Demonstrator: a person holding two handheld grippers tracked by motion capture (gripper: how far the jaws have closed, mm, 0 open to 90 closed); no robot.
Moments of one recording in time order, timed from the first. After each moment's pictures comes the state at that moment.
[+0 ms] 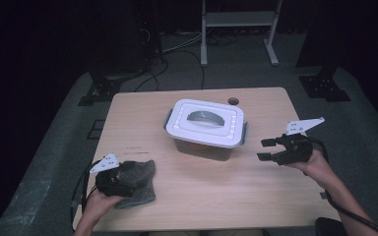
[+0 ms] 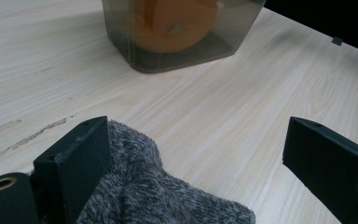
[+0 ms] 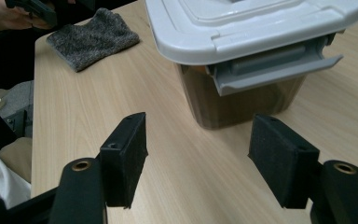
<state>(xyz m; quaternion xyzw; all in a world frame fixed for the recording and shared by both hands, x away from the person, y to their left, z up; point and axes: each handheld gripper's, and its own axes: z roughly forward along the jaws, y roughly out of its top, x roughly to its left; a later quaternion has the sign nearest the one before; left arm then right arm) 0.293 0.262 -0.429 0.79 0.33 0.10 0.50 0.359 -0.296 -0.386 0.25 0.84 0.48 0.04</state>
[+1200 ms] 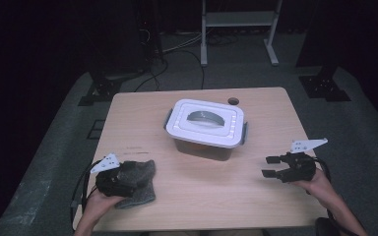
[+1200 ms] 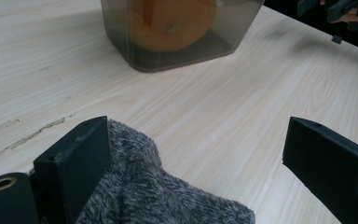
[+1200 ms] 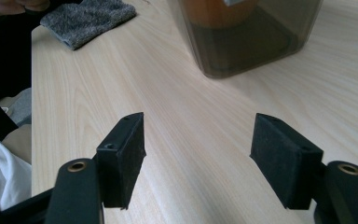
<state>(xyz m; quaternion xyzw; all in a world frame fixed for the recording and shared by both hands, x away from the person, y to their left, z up) 0.293 0.261 -0.429 0.79 0.32 0.10 0.50 0.332 -0.314 -0.439 0.29 0.83 0.49 0.02</state>
